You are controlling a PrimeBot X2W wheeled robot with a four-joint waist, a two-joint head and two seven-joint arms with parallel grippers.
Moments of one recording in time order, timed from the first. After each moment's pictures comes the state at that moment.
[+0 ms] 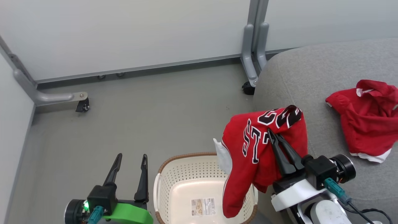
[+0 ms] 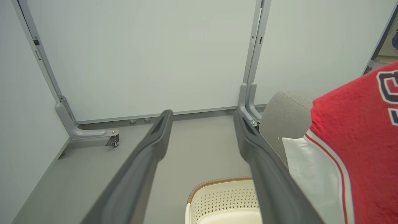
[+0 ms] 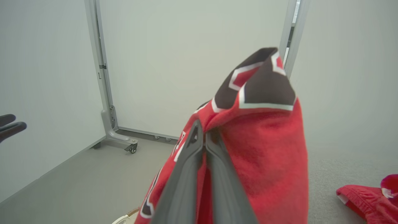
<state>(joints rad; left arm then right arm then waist) -0.01 0.10 -0.26 0.19 -0.23 0.03 -0.26 -0.07 -0.08 0.23 0.09 0.03 0.13 -0.26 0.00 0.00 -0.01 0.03</state>
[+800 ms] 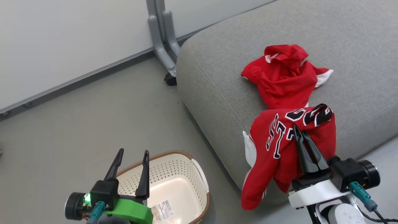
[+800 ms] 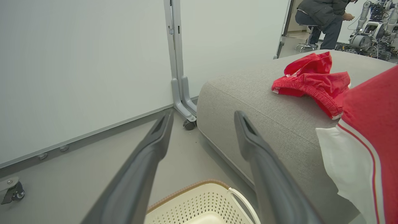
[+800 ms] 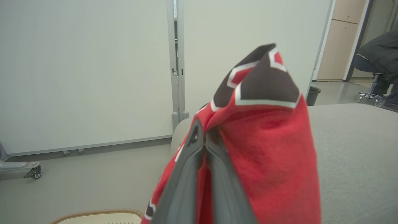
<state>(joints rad) -0.02 0.06 -0.20 0.21 -0.14 -0.04 -0.26 0.00 -0.06 0.10 0.00 0.02 0.13 -0.26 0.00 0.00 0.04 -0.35</state>
